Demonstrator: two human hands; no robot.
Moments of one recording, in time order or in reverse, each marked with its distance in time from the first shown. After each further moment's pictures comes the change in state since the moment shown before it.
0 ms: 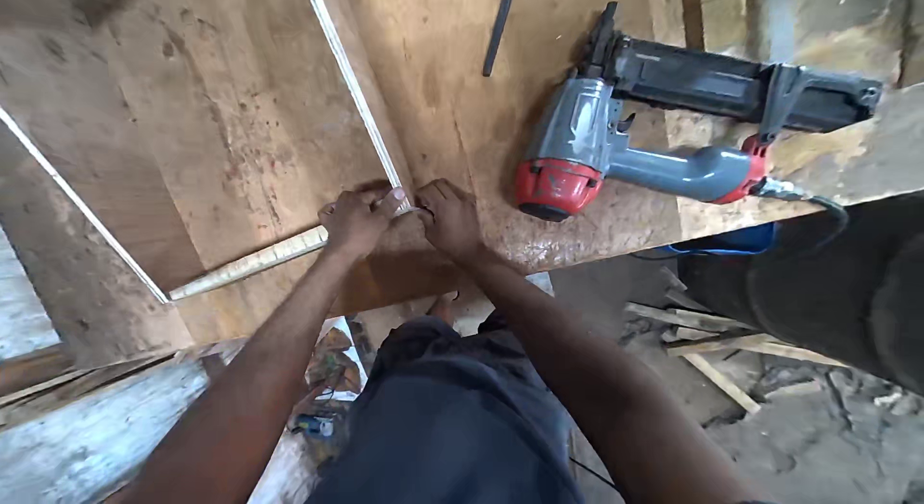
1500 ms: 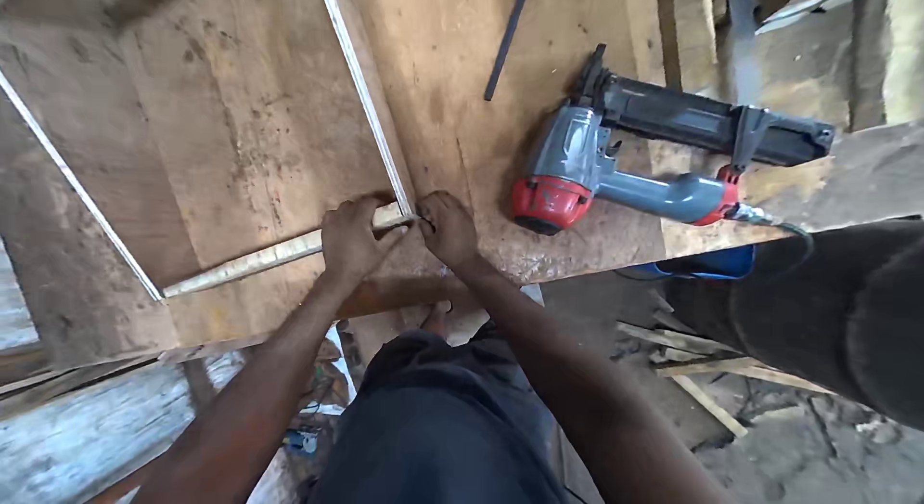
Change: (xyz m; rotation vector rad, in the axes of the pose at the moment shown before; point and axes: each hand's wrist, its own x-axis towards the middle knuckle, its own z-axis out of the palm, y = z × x) left_hand -0.016 -0.023 0.021 0.295 0.306 0.187; right_hand 0.000 0.002 0.005 0.047 -0.006 0.035
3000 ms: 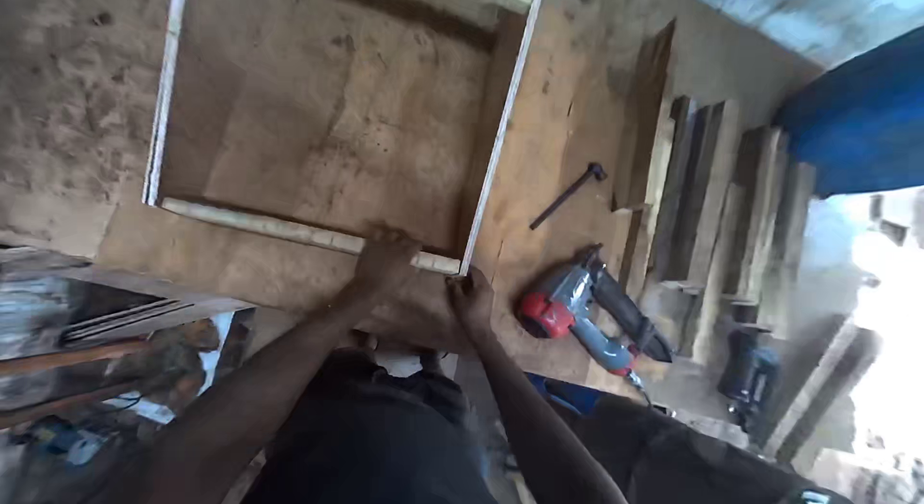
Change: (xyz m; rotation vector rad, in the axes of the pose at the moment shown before) left_hand -0.019 -0.045 0.004 -0.143 0.075 0.032; right_hand -0.006 -0.014 -0.008 0.029 -0.050 0.072
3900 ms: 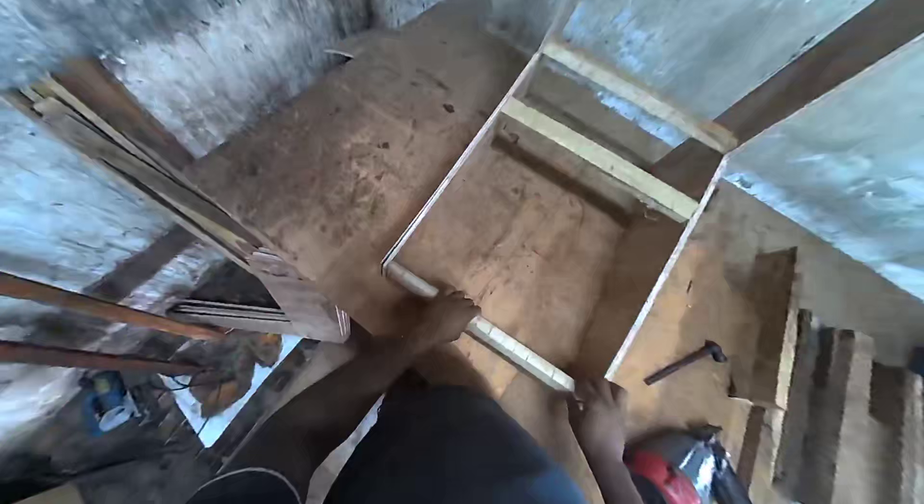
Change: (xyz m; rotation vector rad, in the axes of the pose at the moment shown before) left_hand -0.071 -0.181 -0.050 -0.074 0.018 -0.013; right_hand 0.020 -0.111 -0.016 -0.898 -0.118 -0.338
